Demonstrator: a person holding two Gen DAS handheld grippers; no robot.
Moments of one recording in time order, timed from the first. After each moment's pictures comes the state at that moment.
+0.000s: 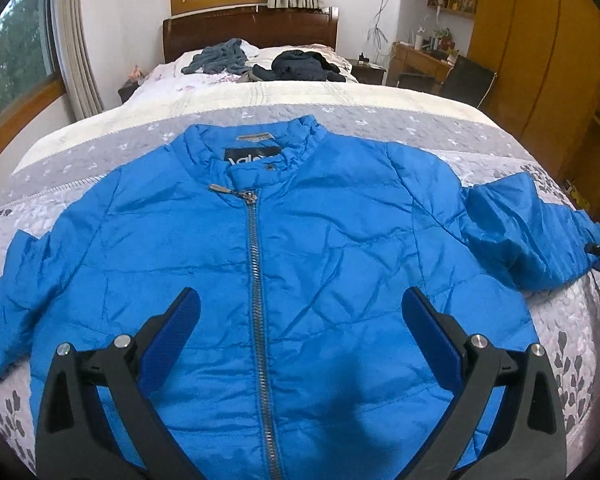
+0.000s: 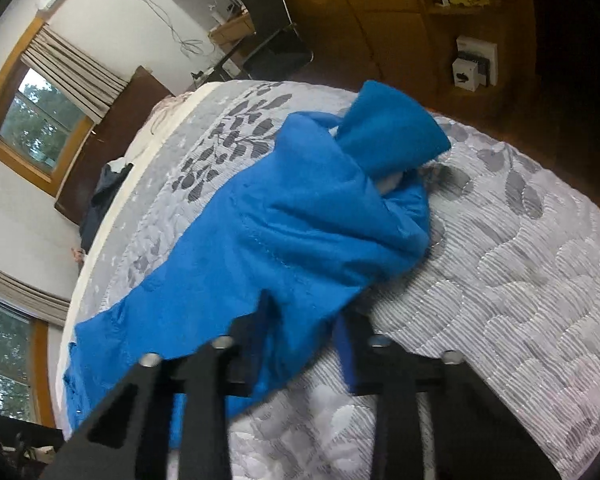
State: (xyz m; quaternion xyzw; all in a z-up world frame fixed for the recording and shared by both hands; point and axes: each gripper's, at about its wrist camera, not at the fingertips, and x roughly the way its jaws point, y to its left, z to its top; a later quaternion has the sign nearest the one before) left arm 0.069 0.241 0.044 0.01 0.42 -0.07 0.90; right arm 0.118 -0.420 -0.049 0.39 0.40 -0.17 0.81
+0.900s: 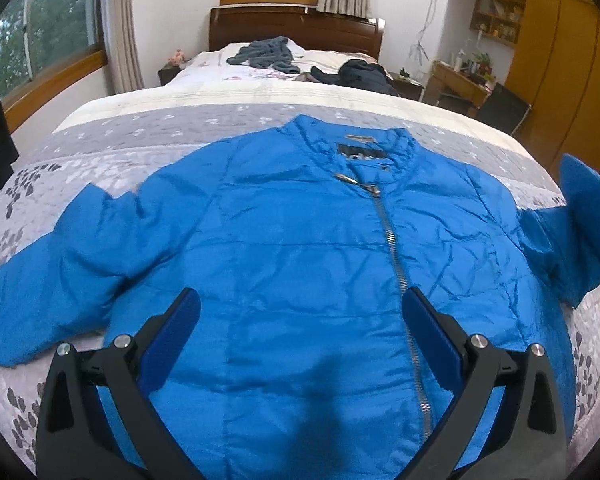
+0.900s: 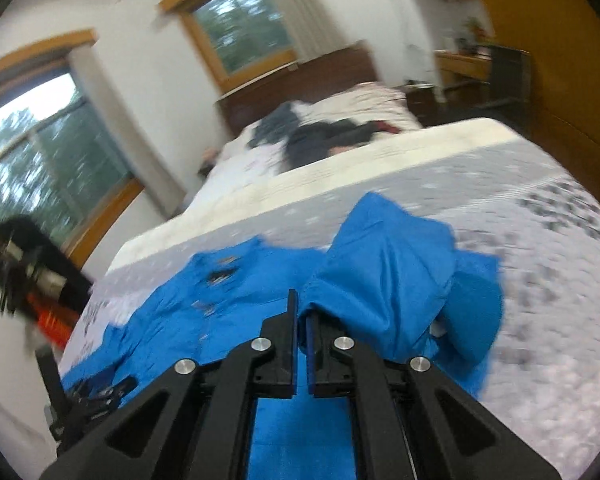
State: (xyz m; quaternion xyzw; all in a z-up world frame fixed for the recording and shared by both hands) left arm 0.047 0.360 0.048 -0.05 0.42 -0.02 0.91; right arm 0.165 -0.112 0.090 0.17 0.35 0.12 0.91
